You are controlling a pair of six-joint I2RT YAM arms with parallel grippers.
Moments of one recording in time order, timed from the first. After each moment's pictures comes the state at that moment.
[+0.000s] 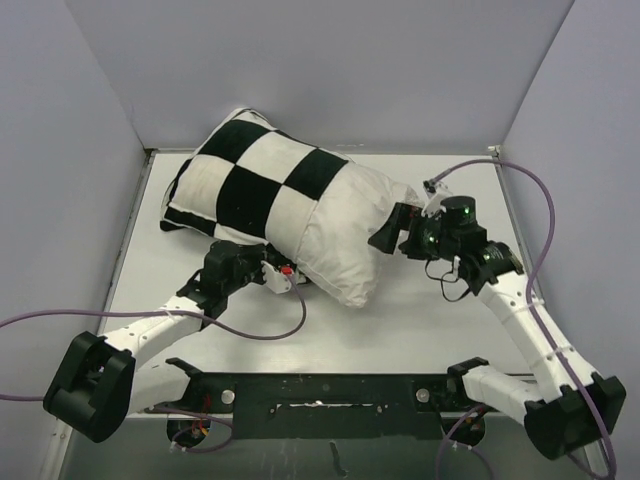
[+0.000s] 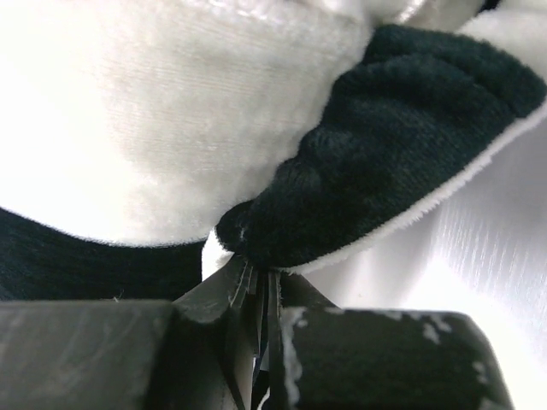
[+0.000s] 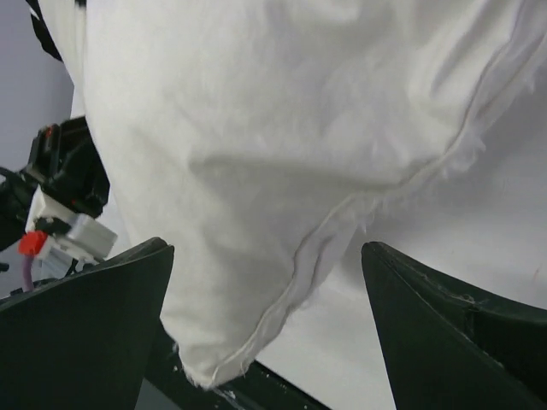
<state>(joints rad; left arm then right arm) -0.49 1.16 0.45 0.28 0.17 1.25 0.31 1.10 1.03 -0.54 -0.32 0.50</state>
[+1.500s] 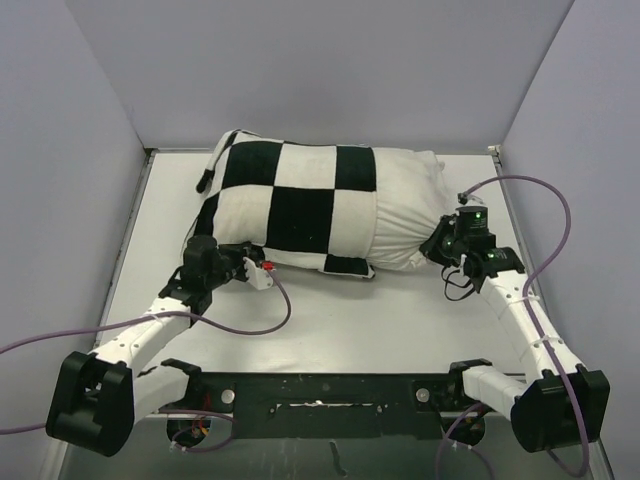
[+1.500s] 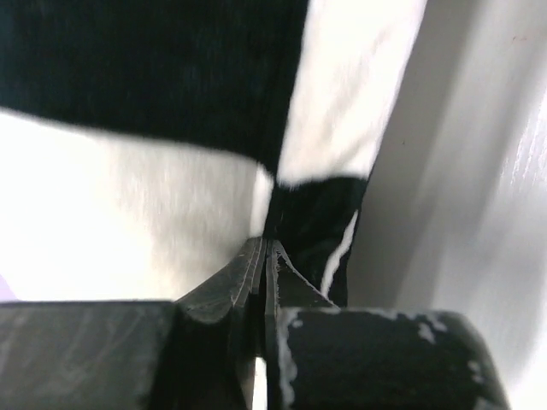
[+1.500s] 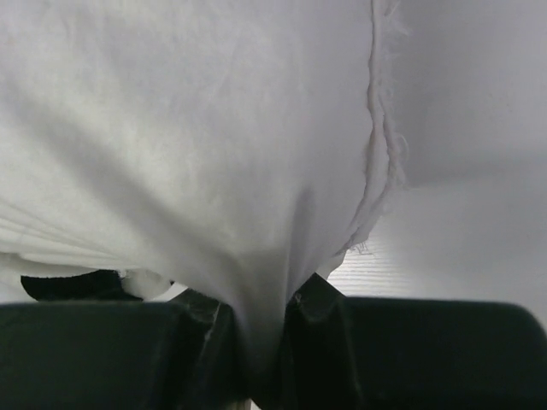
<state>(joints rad) -0.31 1.09 0.48 0.14 0.32 1.29 0.19 1.08 0.89 -0.56 0.00 0.51</state>
